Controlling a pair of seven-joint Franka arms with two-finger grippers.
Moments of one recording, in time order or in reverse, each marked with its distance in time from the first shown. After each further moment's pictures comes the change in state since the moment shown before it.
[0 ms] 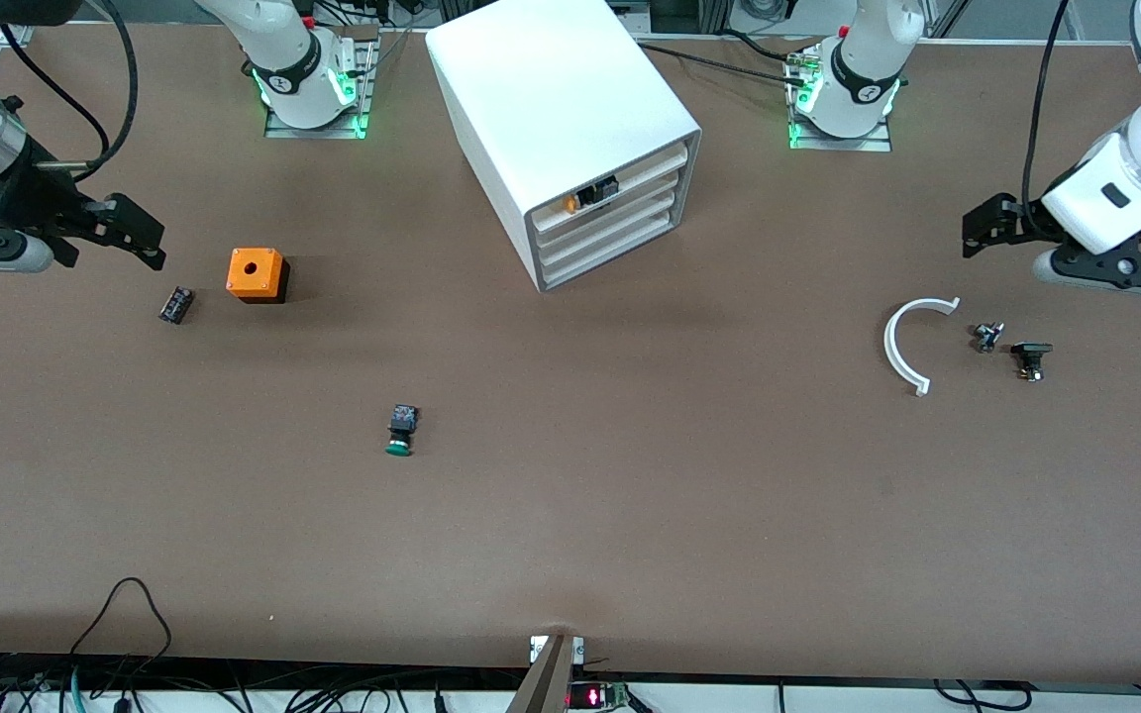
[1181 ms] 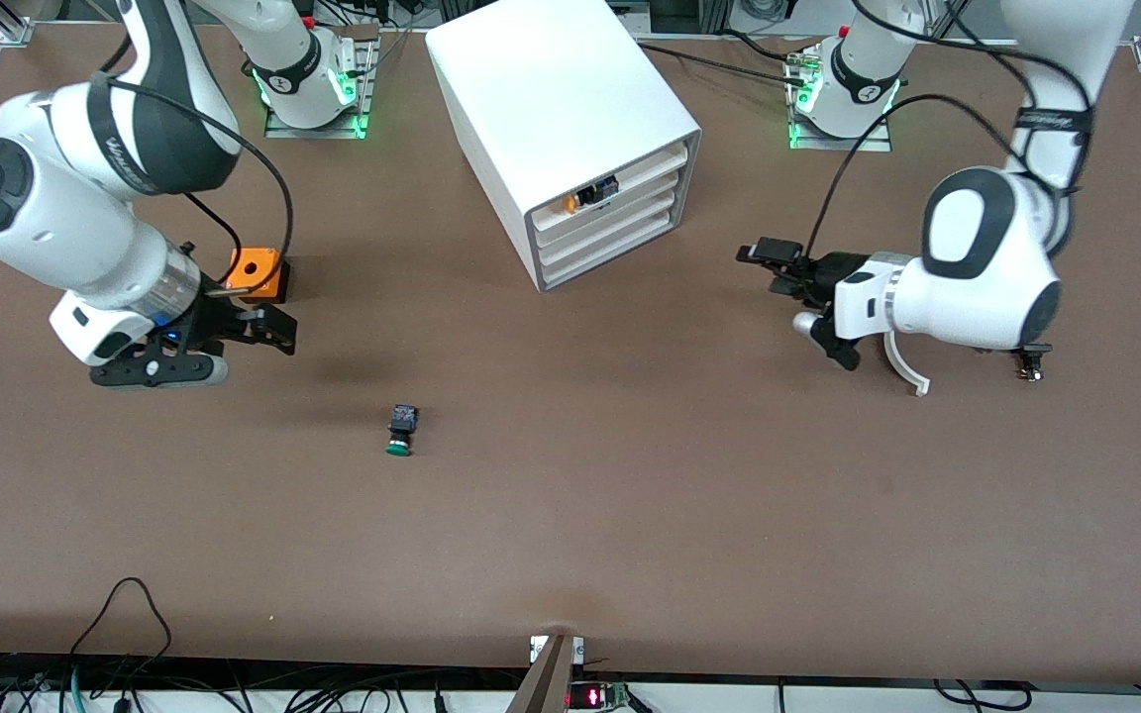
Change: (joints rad) left arm -0.001 0.304 -0.114 -0.282 -0.819 0.191 0.492; right arm 0.102 0.256 0.013 -0.013 0.083 0.259 0.027
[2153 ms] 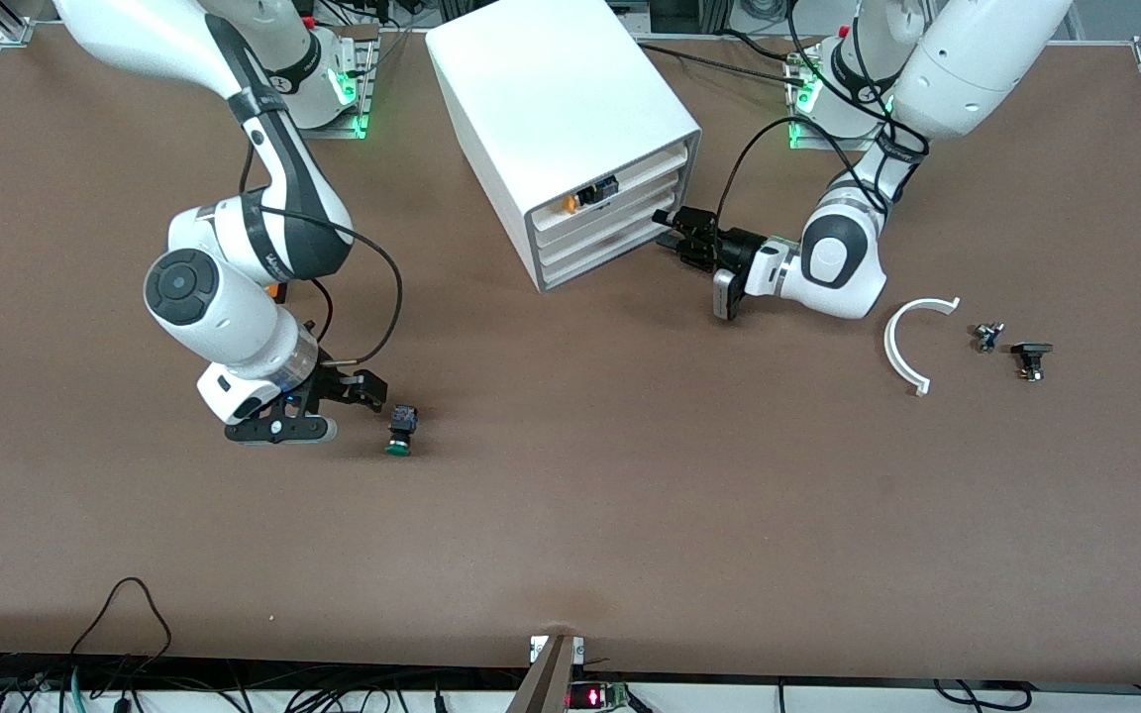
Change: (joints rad) left arm -0.021 0.247 -0.113 -0.280 -0.486 0.078 0.617; right arm 0.080 0.238 0.002 -0.003 0.004 0.308 0.093
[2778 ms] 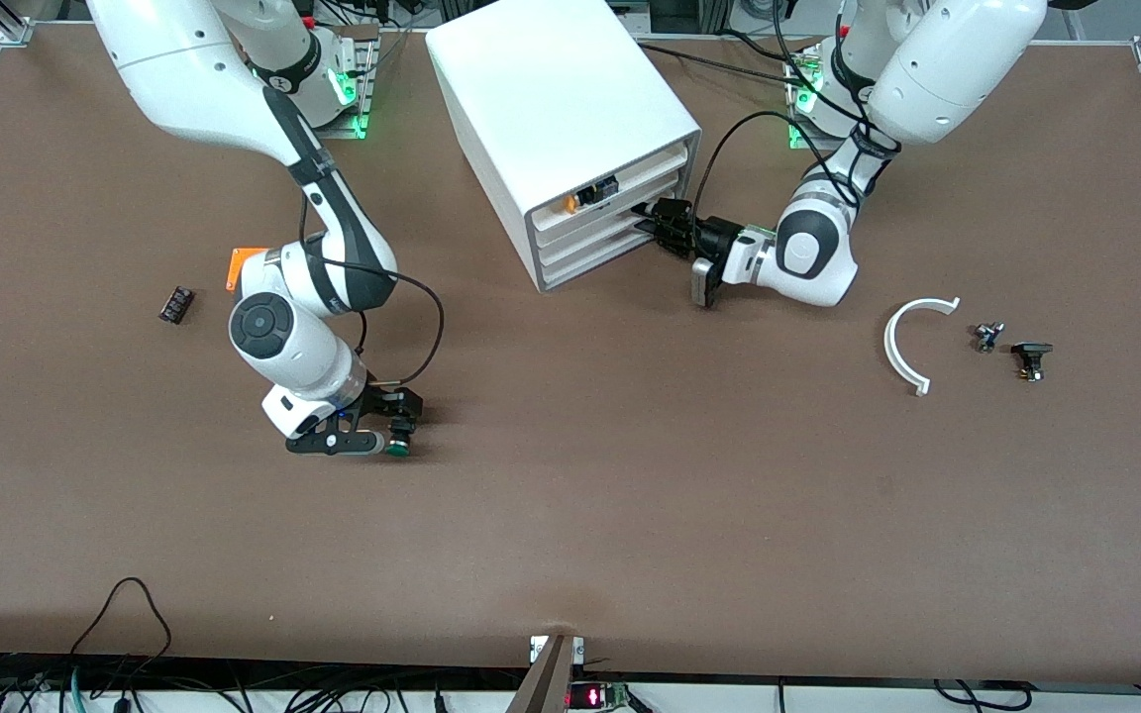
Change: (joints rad) left arm -0.025 0.034 -0.060 -0.025 -0.080 0.027 0.035; right arm 0.031 0.160 0.000 -0.026 0.000 0.173 0.020
